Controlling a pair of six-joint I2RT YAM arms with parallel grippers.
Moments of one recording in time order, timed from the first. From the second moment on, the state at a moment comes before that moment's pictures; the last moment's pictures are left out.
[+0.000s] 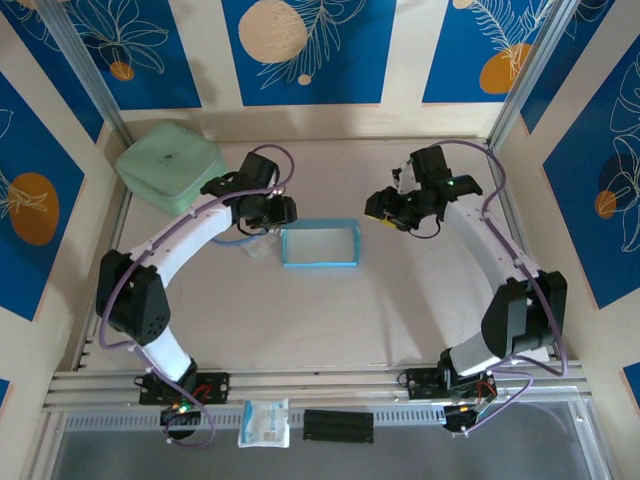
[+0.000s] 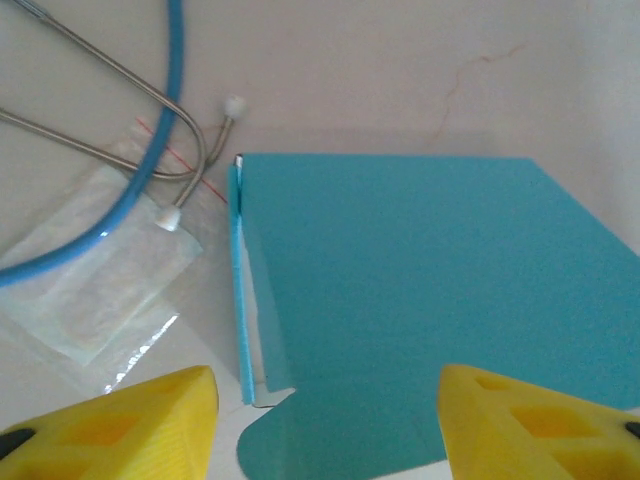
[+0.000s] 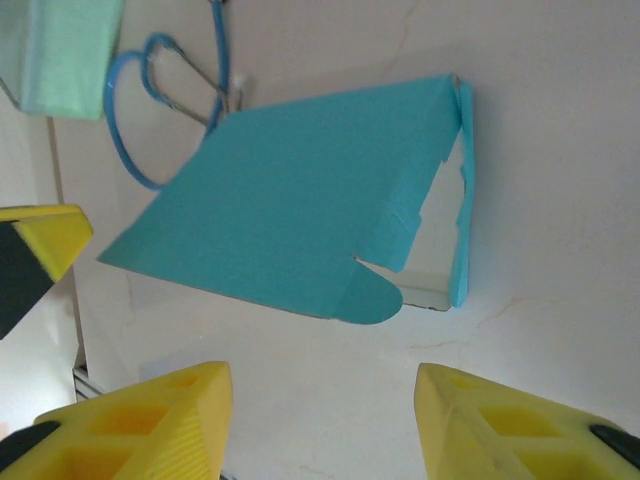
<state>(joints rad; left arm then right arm) -0.50 1.68 1.44 -0.77 0.11 -0.55 0.25 1.52 1.33 -0.87 -0.50 0.51</state>
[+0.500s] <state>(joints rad) -0.50 1.77 1.39 -0.67 0.21 -0.56 0.30 1.72 1.33 -0.78 -0.52 0.53</state>
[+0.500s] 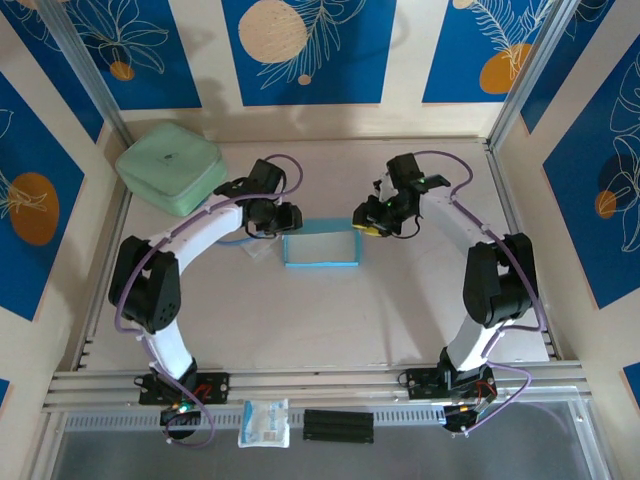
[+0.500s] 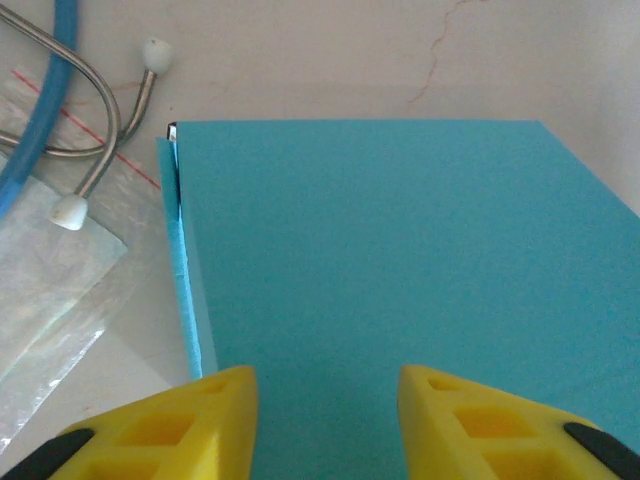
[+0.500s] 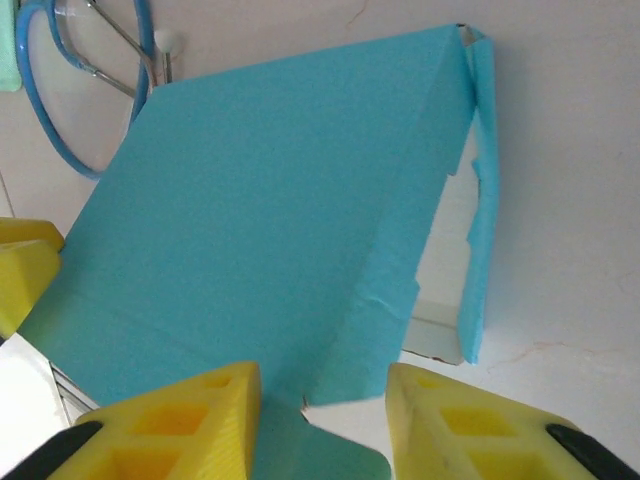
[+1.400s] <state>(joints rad) -0.50 1.76 1.30 -0.63 0.17 -0.57 0.34 1.79 1.24 -0.68 -0.43 0.56</state>
